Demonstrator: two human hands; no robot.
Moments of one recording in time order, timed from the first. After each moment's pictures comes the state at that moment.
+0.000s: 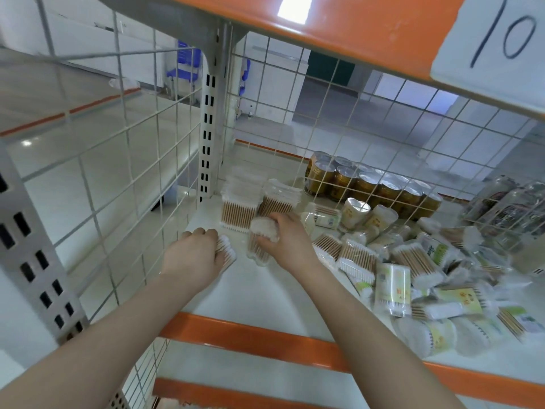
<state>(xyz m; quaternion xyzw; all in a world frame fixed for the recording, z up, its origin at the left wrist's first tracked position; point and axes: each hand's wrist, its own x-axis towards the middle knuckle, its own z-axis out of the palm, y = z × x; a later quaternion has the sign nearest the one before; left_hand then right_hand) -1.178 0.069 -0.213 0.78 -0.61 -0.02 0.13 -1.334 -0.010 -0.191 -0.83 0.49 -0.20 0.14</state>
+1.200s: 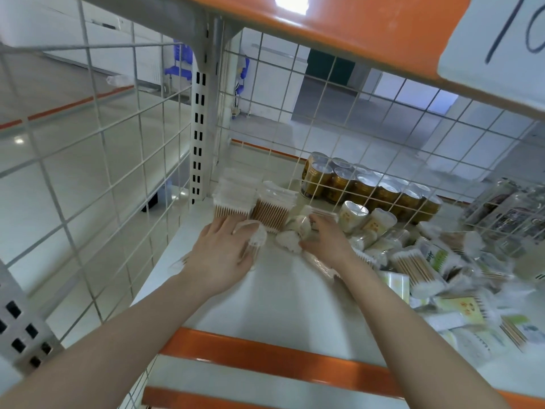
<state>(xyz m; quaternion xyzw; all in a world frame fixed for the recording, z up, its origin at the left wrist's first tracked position) -1.206 0.045 -0.207 0.64 -0.73 0.03 0.23 -1.399 -0.065 -0.188 -0.81 0.56 -0.12 0.12</state>
